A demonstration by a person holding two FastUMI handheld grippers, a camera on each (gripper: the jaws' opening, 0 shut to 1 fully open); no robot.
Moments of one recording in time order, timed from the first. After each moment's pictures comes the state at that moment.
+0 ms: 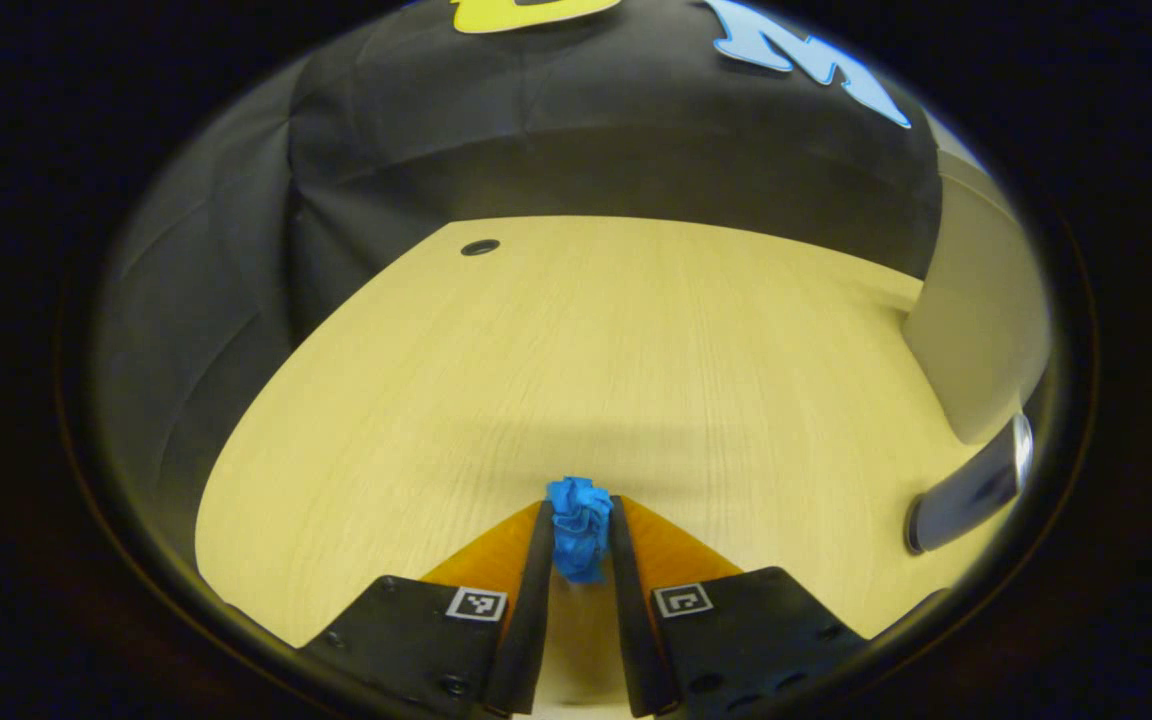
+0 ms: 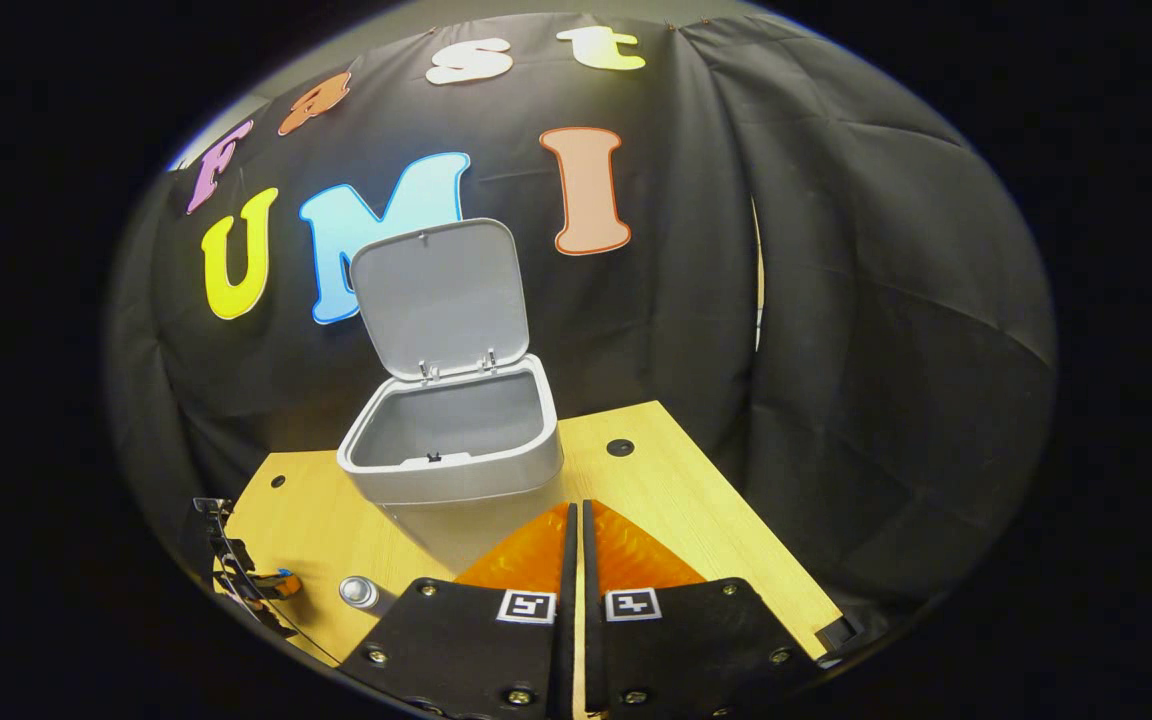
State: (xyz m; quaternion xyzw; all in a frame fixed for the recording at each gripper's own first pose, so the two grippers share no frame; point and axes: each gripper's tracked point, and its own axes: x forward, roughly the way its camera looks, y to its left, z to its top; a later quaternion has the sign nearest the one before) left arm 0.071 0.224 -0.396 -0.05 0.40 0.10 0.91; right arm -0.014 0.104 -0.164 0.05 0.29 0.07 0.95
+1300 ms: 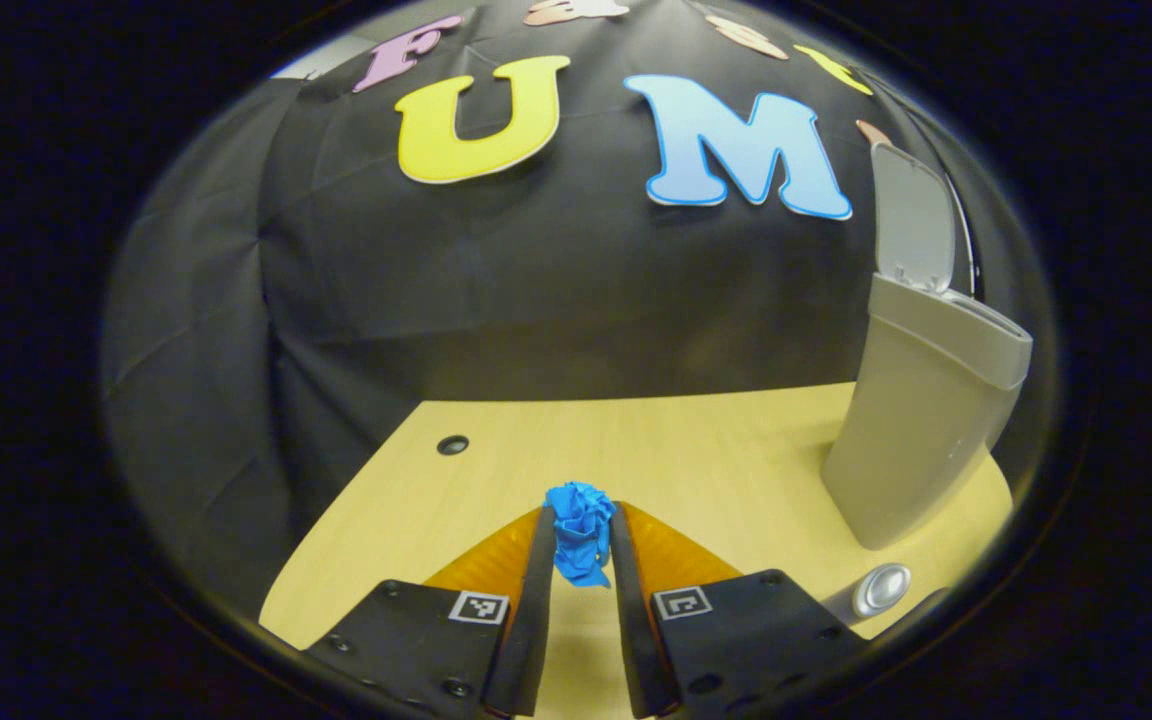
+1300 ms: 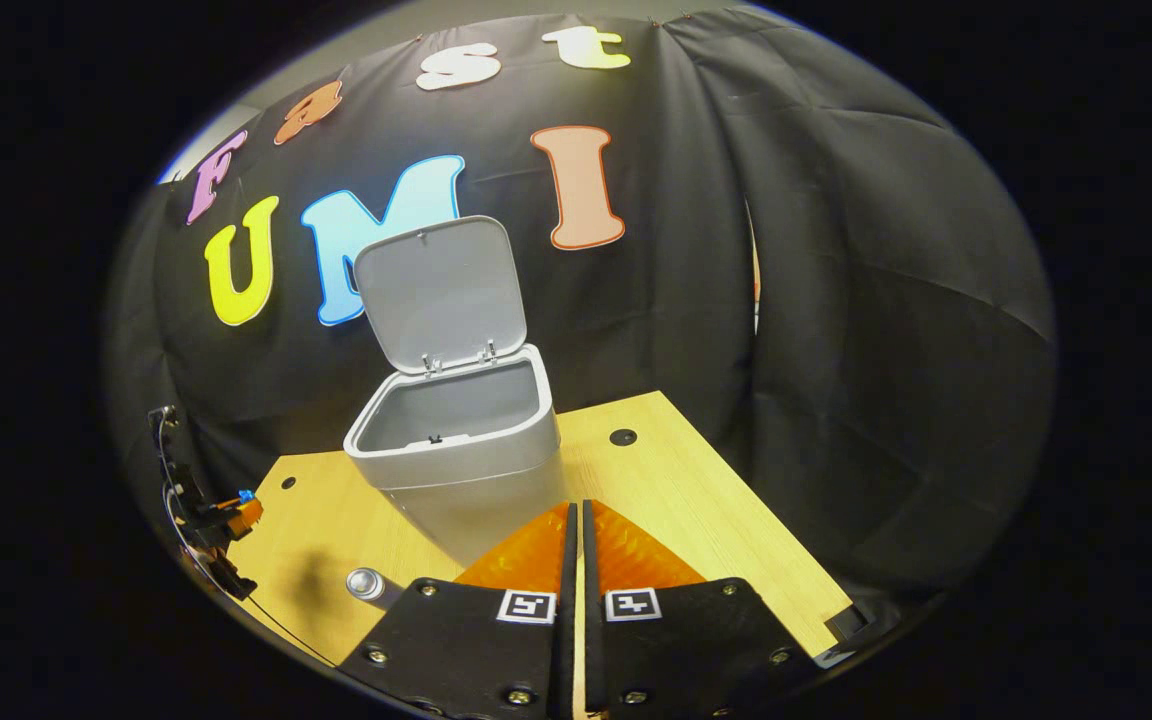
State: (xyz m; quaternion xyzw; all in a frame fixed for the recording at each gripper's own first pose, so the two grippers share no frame) left arm 0.269 0.186 -0.079 0.00 0.21 0.03 0.98; right arm -0.033 0.096 -0.174 0.08 0.29 0.07 0.95
